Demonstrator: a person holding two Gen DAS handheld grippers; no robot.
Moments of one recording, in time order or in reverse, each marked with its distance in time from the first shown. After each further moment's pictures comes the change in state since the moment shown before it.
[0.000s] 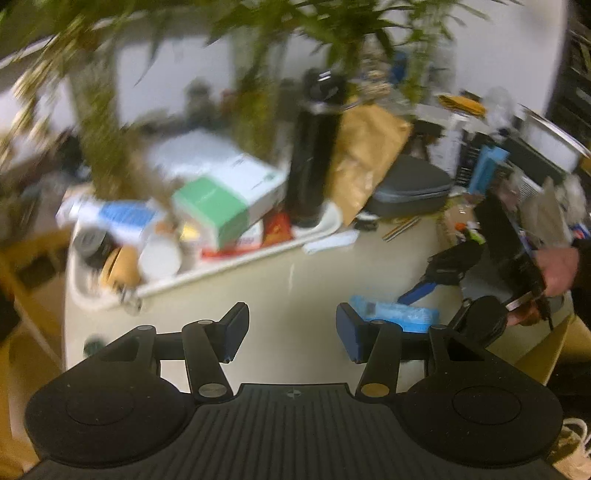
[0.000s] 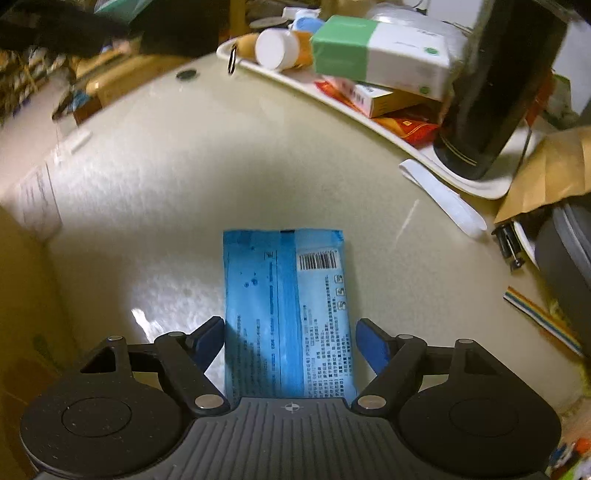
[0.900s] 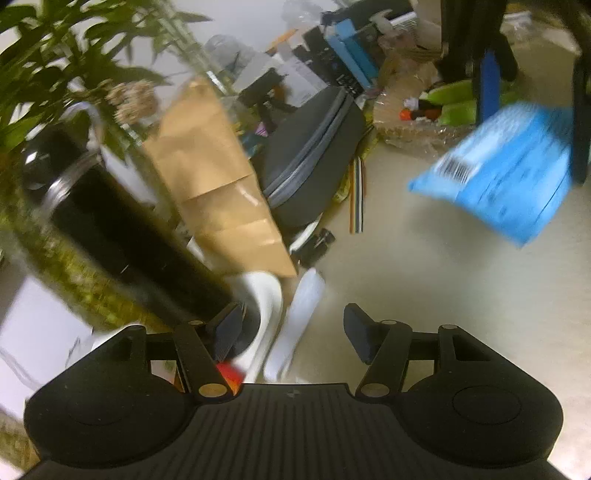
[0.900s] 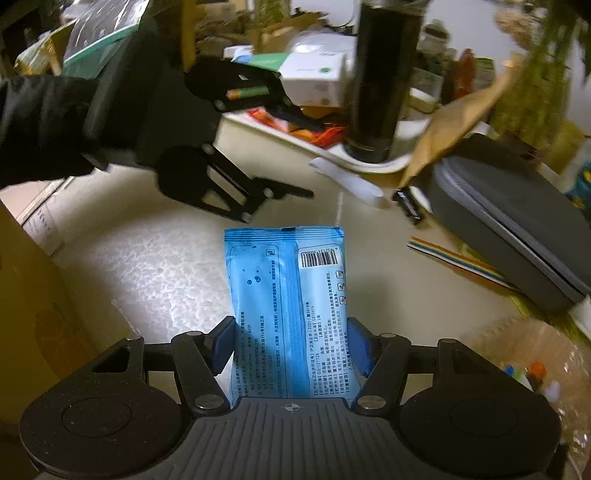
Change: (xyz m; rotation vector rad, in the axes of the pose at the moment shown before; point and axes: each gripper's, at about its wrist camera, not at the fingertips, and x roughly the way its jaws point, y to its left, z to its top) left arm 0.196 -0.081 -0.011 0.925 -0.237 0.031; right arm -0.083 -0.036 -0.045 0.164 -0.100 -0.044
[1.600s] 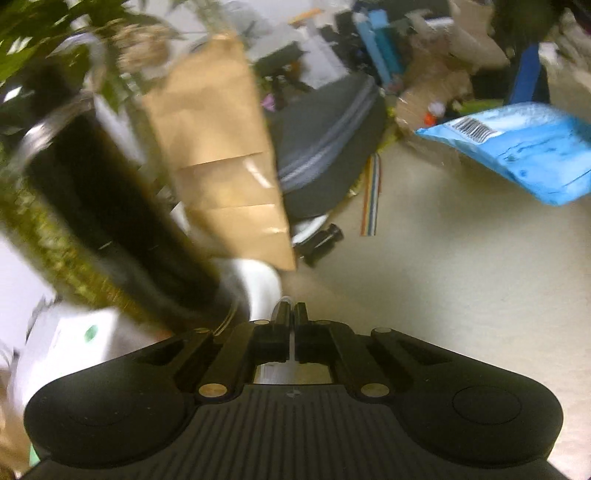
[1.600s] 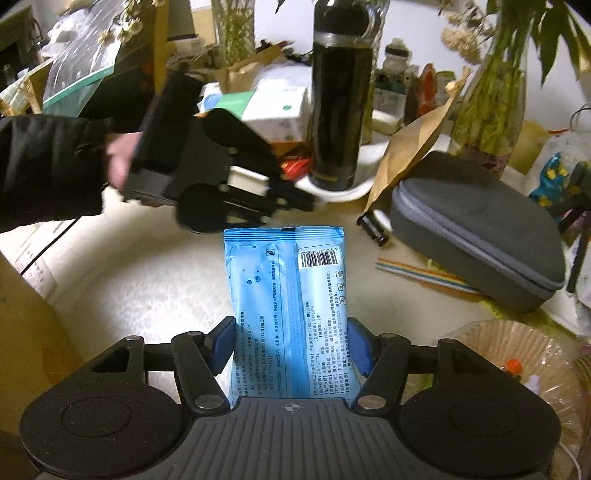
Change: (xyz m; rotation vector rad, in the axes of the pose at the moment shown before) left arm 0.011 0.034 0.004 -0.194 0.088 -0.110; right arm -0.023 -0.010 0.002 0.082 -0.099 -0.048
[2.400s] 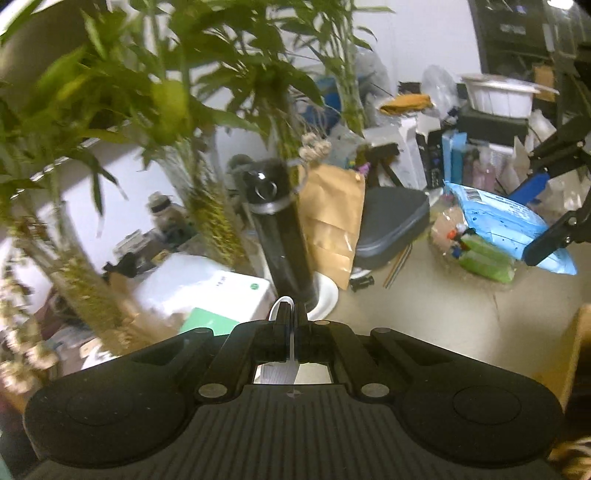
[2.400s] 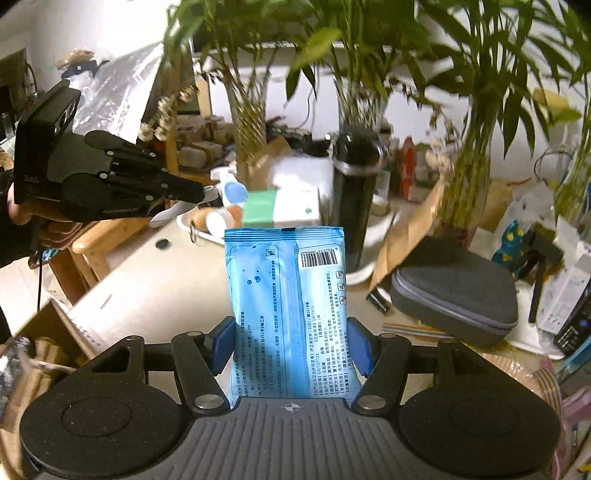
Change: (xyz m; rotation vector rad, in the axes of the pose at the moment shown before) left arm -0.221 0.037 0.035 -0.376 0.002 0.149; right arm -0.118 0.068 0.031 0.052 -0.190 -0.051
